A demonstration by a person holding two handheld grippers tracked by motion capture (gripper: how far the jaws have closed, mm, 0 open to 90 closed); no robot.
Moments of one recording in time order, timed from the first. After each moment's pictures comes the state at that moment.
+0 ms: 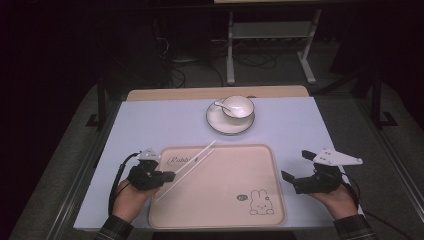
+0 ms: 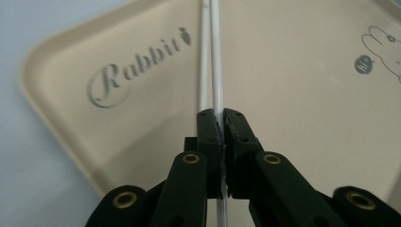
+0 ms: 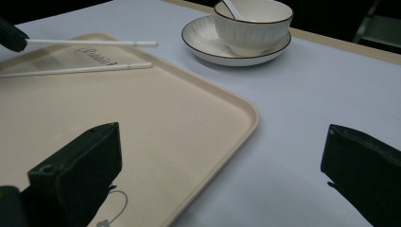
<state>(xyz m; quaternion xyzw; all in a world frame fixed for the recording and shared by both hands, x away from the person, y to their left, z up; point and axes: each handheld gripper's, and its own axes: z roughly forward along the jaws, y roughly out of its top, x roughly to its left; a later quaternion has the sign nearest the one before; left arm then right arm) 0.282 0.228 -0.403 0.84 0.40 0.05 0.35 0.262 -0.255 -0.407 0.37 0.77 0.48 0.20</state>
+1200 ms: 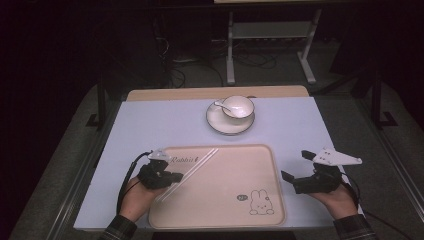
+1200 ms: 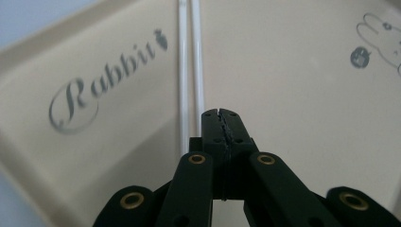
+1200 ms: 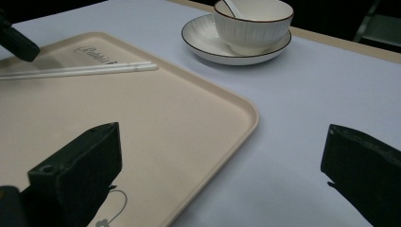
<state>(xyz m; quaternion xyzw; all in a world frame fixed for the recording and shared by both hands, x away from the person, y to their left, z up) 0.296 0.207 -0.409 0.86 0.37 0.04 0.34 0.262 -0.255 -0.407 0.37 0.77 0.48 0.20</state>
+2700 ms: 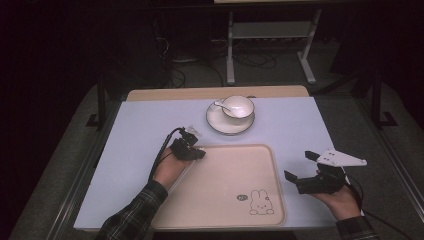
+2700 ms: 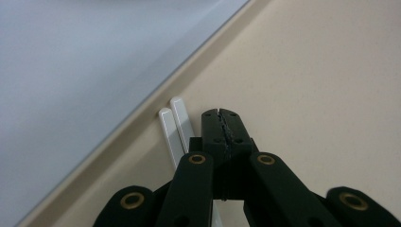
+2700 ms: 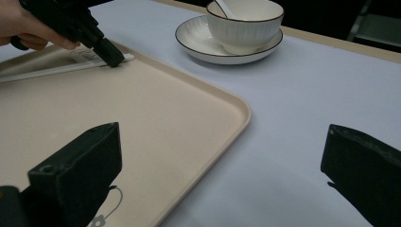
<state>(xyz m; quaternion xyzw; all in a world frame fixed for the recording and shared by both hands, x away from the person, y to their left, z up) 0.388 0.146 -0.433 0.89 0.34 0.05 0.31 0.259 -0.262 -0.408 0.38 0.76 0.48 0.20</state>
